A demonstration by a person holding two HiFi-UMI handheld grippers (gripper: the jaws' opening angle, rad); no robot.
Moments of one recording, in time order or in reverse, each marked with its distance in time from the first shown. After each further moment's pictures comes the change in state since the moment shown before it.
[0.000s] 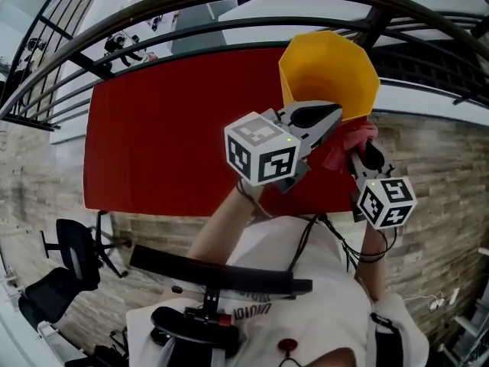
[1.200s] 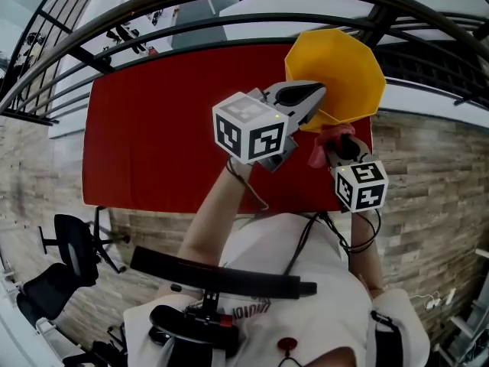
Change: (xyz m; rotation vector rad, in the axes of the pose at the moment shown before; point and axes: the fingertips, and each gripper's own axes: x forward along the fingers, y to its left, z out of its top) left arm -0.013 0.048 0.016 0.063 0.020 0.082; right arm 0.056 0.026 -0.041 -0.092 0.160 0.044
